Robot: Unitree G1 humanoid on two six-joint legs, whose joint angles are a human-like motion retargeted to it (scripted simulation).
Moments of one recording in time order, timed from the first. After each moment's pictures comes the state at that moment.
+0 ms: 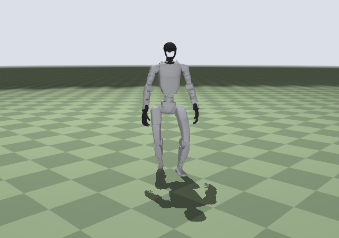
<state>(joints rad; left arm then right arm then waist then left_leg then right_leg) -0.15 0.29 -0.30 1.22 -0.08 0.00 -0.12 -0.16 -0.37 0.30 1.17 0.05 -0.02 0.05 0.05 0.12 0.11 -0.63 0.19 0.13 0.94 -0.52 0.03 -0.03 0.11 -0.27 0.42 -0.50 -0.03</state>
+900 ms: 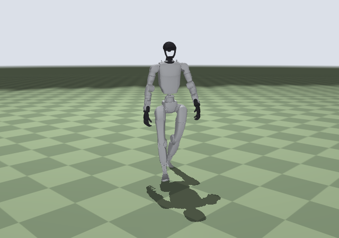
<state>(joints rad) -0.46 0.28 -0.41 1.12 -0.07 0.00 -0.07 -0.07 -0.30 0.31 1.27 0.04 0.05 0.10 -0.17 -0.02 -0.02 -0.04 -0.21 0.04 0.36 -0.53 0.12 -0.69 -0.29 -0.34 0.65 -0.33 0.12</state>
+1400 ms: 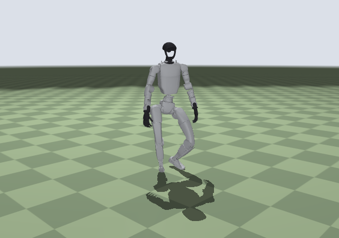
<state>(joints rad) -0.10 0.26 -0.30 1.33 -0.12 0.02 -0.10 -0.18 -0.41 0.32 1.22 0.08 0.01 0.04 0.05 0.25 0.04 -0.55 0.48 0.16 1.32 -0.56 0.05 -0.16 0.23 -0.34 0.39 -0.38 -0.08</state>
